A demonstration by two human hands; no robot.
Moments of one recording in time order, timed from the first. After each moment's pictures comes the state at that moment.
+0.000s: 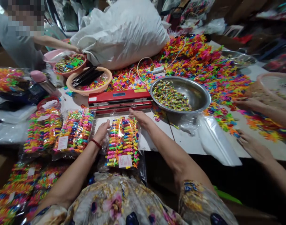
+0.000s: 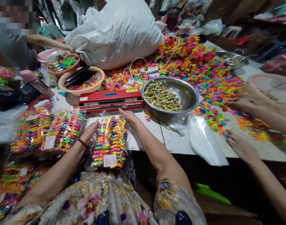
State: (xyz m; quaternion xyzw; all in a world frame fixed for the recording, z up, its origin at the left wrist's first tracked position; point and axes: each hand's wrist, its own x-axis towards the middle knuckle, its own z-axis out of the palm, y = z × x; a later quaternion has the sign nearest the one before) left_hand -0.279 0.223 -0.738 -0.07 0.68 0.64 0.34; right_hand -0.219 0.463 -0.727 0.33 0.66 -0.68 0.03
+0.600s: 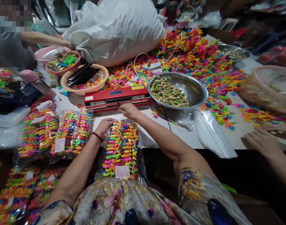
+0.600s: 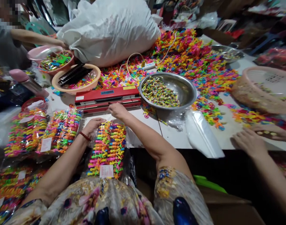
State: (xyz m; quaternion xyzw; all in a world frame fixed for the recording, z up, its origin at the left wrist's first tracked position) left_hand -0.293 0.251 -0.726 -0.03 0.60 0.67 0.44; right_hand -0.263 0.445 -0.688 0.05 0.95 -0.31 -0.01
